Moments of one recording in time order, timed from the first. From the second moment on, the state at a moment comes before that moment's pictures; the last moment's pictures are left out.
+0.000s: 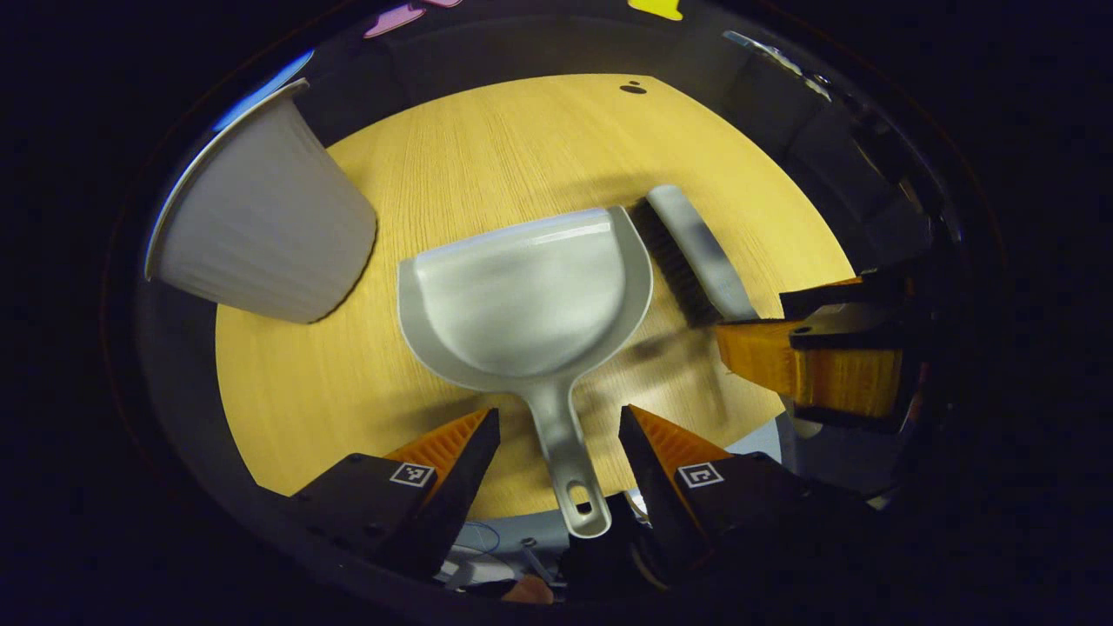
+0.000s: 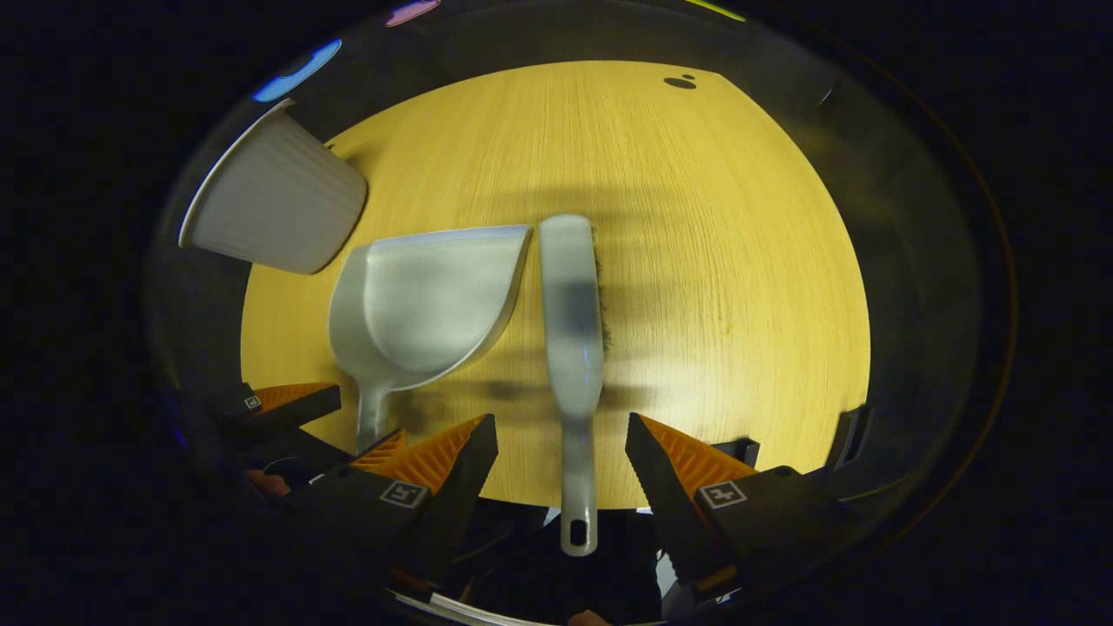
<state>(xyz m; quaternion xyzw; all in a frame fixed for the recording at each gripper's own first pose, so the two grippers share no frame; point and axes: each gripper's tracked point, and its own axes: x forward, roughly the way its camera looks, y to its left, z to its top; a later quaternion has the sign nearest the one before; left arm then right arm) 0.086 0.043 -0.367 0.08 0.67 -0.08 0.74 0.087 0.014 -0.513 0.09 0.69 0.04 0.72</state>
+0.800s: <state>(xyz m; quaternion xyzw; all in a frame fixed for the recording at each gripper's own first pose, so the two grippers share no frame) 0.128 0.011 -0.193 0.16 0.31 -0.10 0.93 0.116 -0.023 -0.306 0.00 0.34 0.06 0.94</state>
